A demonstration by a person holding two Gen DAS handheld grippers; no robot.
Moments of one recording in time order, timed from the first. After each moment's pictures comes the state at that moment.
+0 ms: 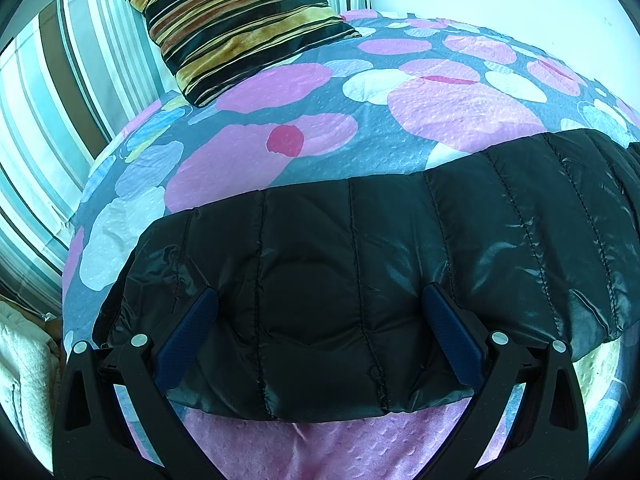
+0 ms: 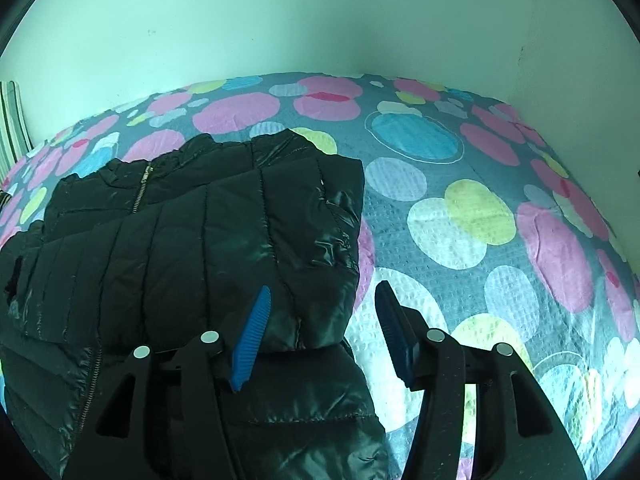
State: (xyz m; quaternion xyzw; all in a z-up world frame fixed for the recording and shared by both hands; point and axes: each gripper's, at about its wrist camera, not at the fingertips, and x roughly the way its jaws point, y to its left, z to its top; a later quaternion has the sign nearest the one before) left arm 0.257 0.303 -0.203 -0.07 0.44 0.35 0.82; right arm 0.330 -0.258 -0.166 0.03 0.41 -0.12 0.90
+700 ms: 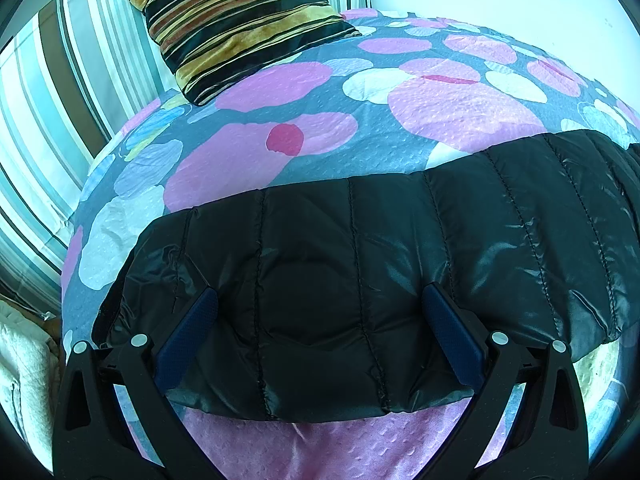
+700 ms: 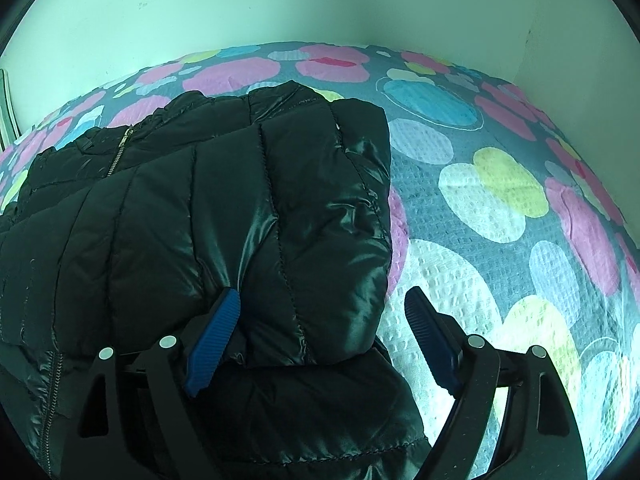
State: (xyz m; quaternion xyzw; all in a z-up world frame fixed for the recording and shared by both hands) left arm 0.258 0.301 -0.204 -0.07 0.44 0.35 0.82; right arm 0.349 -0.249 -0.213 0.03 0.44 -0.13 0.89
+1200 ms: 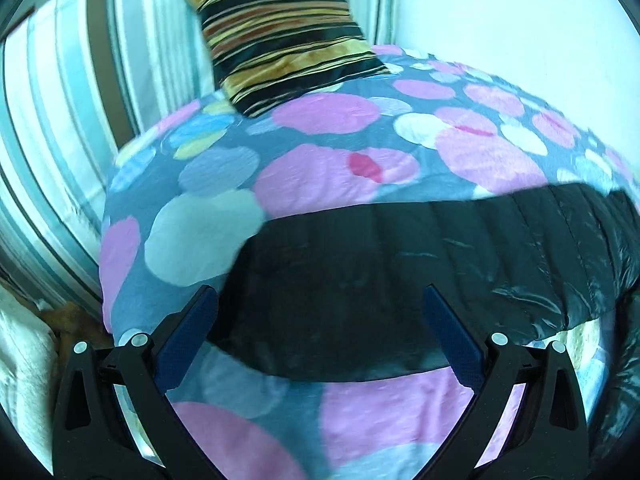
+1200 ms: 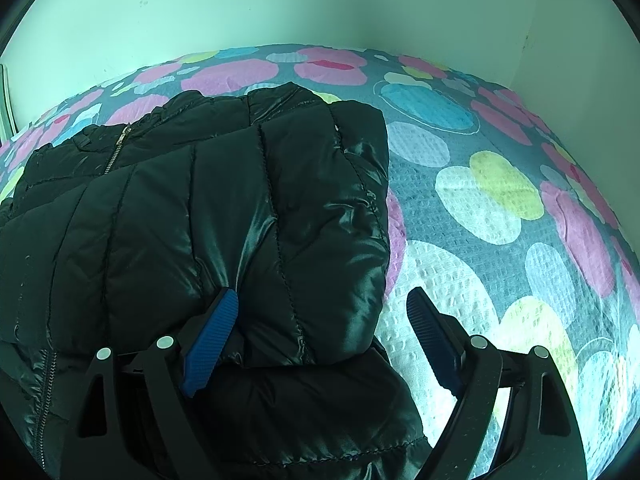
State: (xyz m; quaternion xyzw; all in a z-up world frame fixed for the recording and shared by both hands) left arm 0.170 0.350 -0.165 -0.13 0.39 0.34 0.85; right arm 0.348 -0.246 -0.213 0.02 0.43 -0.14 0.89
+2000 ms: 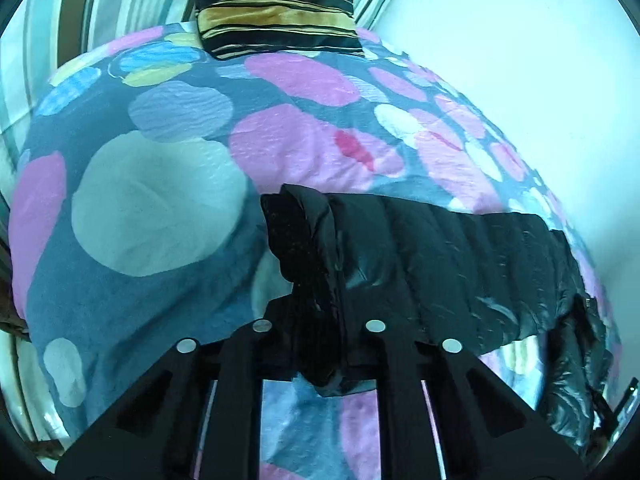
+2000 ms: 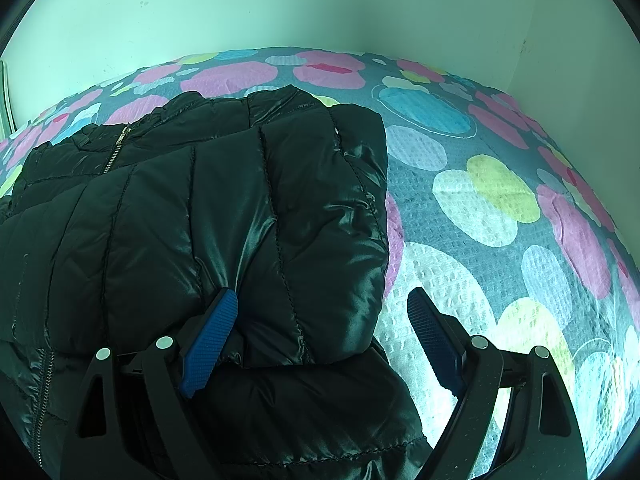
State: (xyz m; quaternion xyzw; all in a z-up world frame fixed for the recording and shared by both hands) left arm 0.164 0.403 -0.185 -0.27 0.38 0.20 0.86; right arm 0.346 -0.244 -0.212 0.02 0.43 -0.15 0.89
